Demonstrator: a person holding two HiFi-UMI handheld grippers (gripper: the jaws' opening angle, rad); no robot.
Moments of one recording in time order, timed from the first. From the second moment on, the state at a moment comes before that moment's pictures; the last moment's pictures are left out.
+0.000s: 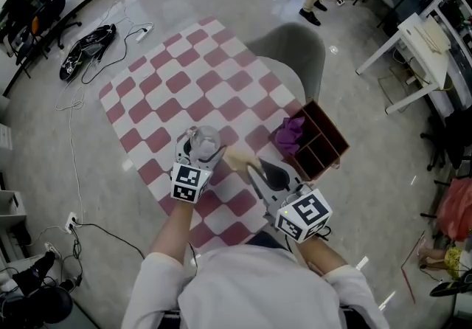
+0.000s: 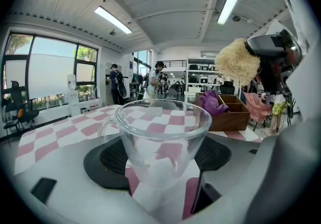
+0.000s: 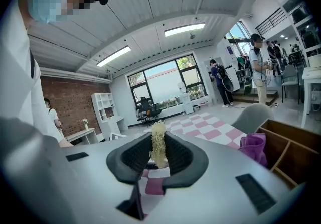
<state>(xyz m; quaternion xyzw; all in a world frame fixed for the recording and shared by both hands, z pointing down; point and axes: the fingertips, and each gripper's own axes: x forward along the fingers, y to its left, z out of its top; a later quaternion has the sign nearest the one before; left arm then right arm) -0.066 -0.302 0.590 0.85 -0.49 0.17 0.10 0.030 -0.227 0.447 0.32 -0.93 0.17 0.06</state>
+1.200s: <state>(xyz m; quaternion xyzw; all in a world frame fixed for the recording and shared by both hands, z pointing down) -0.062 -0.313 0.620 0.86 -0.48 0.16 0.13 0.020 -0.237 0.465 0.31 -0.93 0.18 0.08</state>
